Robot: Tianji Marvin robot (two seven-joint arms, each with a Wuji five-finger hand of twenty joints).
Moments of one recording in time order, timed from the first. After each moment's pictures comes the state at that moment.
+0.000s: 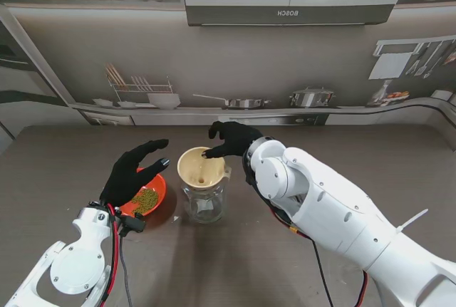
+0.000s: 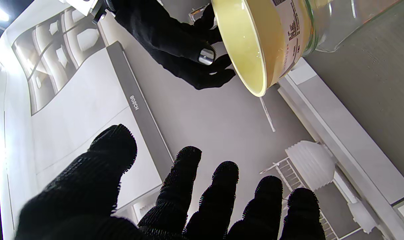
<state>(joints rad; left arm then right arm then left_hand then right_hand) 1.77 -1.17 -1.40 -1.84 0.22 -0.19 0.18 -0.89 -1.18 0.64 -1.39 -0.53 0.30 0.13 0.66 -0.33 0.53 -0.06 0.65 0.21 0.13 0.30 0.58 0.31 0.07 0.26 0.31 0.38 0.09 0.32 0.08 0.34 0.18 0.50 0.21 -0.46 0.72 -0.11 0.23 -0.08 0.79 0.51 0.41 0.00 0.67 0.51 0.76 0.20 0.36 0.39 0.49 0.23 1.10 0.71</state>
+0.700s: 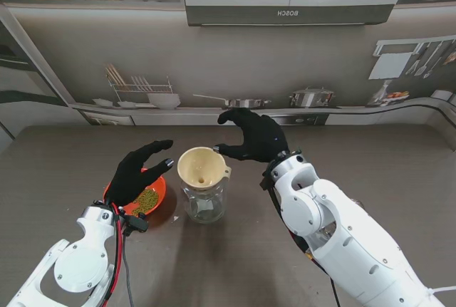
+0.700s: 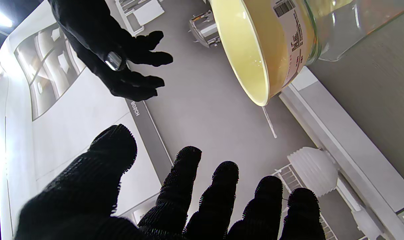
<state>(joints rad) 1.75 -1.17 -1.38 -1.83 0.23 -0.19 0.17 -1.23 -1.15 0.94 -1.60 -0.77 0.02 -0.21 0.66 -0.33 0.53 -0.06 0.65 0.21 0.13 0.30 0.58 0.31 0.07 0.26 0.31 0.38 0.09 0.32 0.08 0.34 0.18 0.50 0.20 -0.46 0.70 -0.10 0.32 -0.15 0.74 0.51 0.49 -0.03 0.58 0.41 0.71 0.15 0.32 0.36 0.44 0.24 0.96 0.65</state>
